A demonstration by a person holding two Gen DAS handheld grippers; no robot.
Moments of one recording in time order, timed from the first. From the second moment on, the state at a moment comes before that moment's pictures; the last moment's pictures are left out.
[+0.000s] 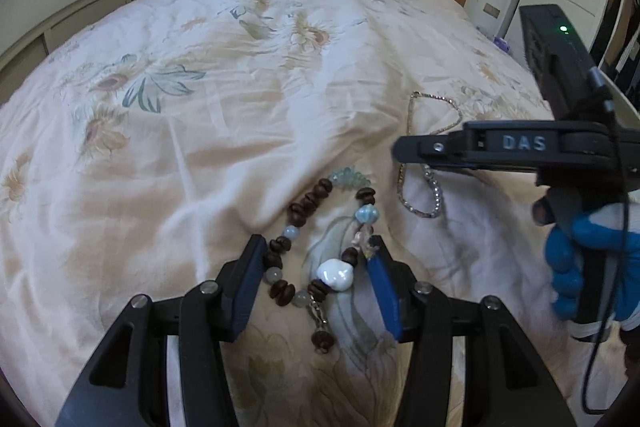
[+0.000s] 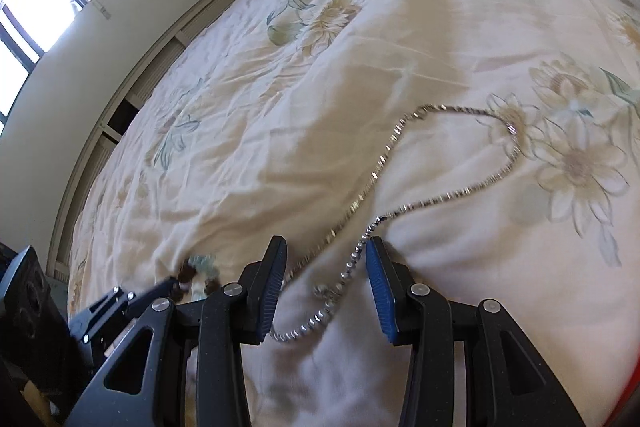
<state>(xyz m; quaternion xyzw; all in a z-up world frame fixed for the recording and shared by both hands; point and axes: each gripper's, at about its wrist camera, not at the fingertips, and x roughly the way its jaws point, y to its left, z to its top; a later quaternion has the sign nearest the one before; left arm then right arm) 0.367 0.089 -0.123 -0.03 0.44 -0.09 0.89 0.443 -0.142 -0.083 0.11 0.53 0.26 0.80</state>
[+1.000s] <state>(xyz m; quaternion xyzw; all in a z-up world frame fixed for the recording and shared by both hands) 0.323 0.085 -0.080 -0.06 0.44 -0.08 0.89 0.357 -0.168 -0.031 0.23 0.49 0.33 0.77</state>
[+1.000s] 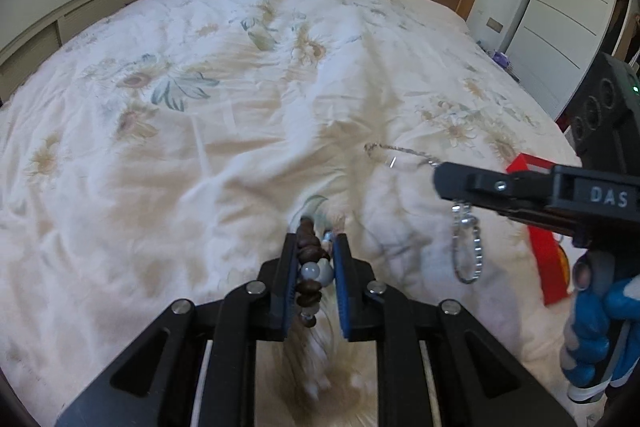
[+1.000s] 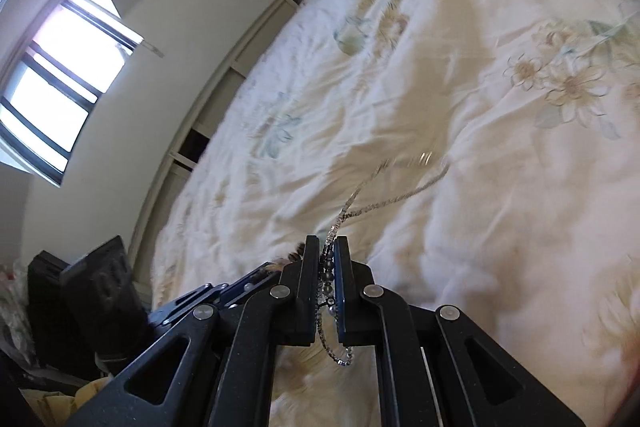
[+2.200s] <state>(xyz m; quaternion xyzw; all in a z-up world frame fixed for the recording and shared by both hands) 0.228 -0.036 0.080 -0.01 0.34 -0.13 0.93 0.190 -0.413 0.130 0.22 0.37 0.22 0.88</state>
